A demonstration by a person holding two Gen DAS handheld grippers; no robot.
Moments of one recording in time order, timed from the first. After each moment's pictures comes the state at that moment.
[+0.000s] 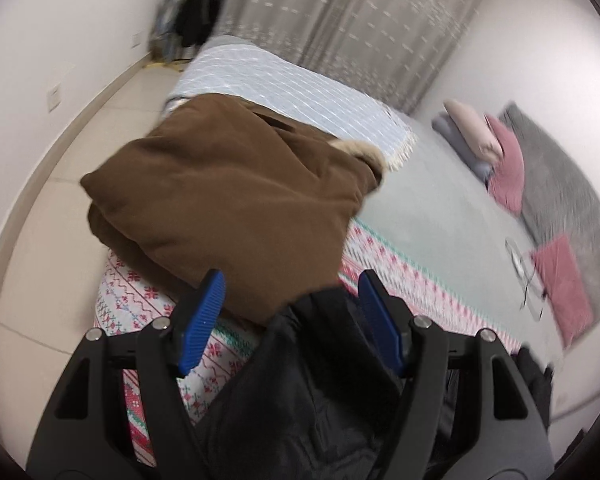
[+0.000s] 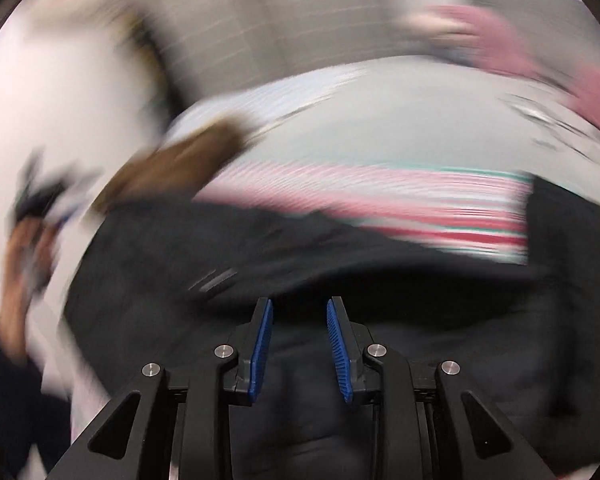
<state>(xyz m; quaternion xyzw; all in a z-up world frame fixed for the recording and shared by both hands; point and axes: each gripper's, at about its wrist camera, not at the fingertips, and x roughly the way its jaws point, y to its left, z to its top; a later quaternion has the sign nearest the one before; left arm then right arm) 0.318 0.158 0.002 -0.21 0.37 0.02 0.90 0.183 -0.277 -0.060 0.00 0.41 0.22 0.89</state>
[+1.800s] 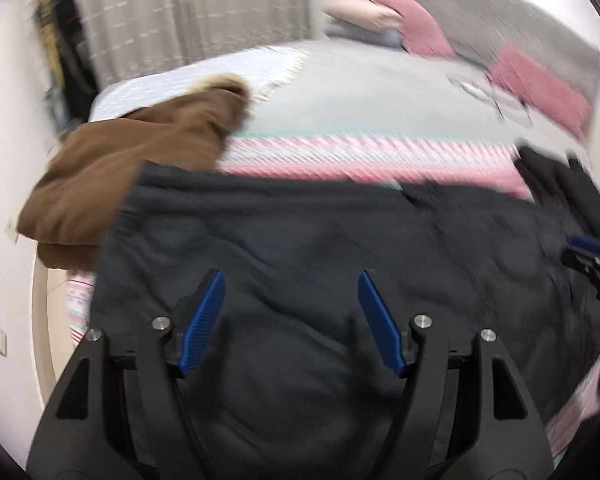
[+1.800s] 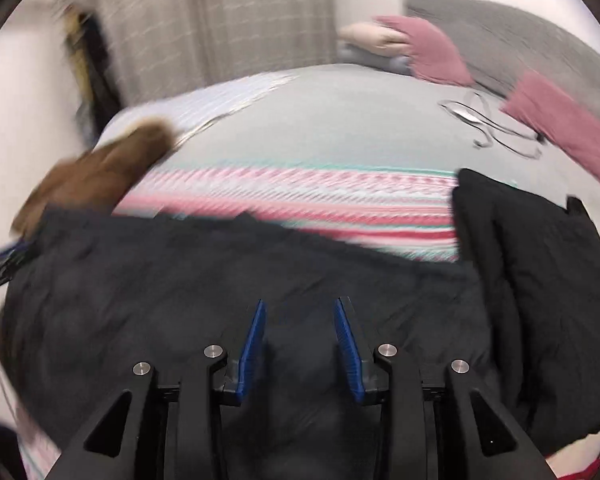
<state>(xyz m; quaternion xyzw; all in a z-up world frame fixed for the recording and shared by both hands) 0.223 -0.004 -0.035 0.07 0.40 -0.11 0.91 0.191 -0.300 -0.075 0.00 0.40 0.02 0.92</state>
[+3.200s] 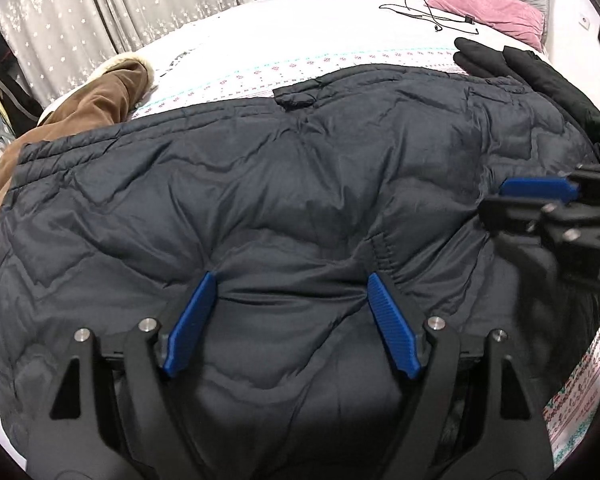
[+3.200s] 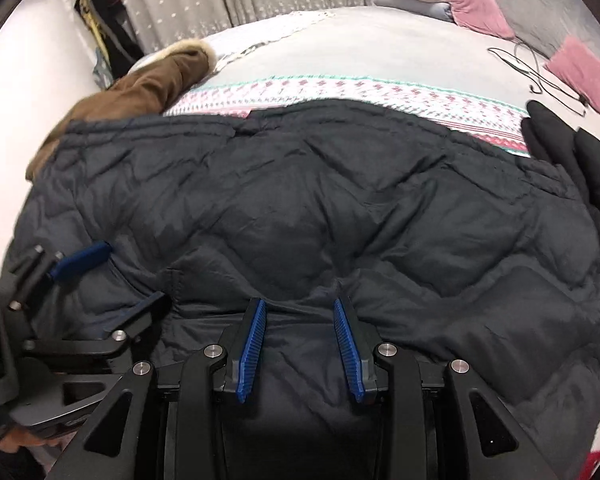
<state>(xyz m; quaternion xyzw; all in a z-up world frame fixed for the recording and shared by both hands) 0.195 -0.091 -0.090 0.15 0.44 -0.16 0.87 0.206 -0.274 -0.125 0.04 0.47 0.04 0.88</state>
